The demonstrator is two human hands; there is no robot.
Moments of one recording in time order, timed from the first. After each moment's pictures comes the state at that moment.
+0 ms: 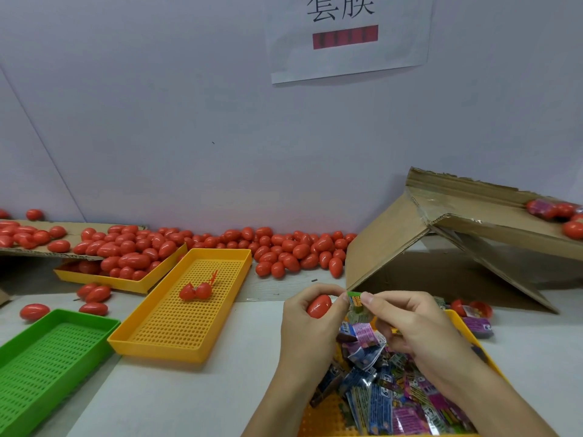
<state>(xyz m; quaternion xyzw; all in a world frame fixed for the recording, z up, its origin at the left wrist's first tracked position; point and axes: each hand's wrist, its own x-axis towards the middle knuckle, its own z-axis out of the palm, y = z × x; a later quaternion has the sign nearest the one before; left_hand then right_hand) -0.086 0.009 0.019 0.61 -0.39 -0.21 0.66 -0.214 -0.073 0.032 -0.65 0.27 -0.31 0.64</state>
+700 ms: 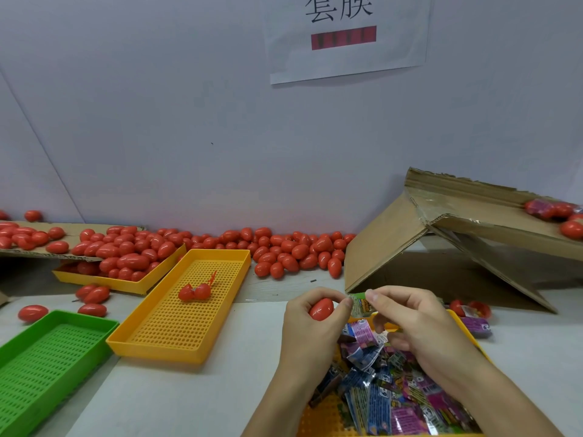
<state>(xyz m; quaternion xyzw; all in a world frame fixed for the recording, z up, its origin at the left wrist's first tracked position) -0.086 0.007 0.014 0.63 -0.38 -0.22 0.64 -0.217 -0.079 0.028 -0.65 0.28 -0.31 0.63</state>
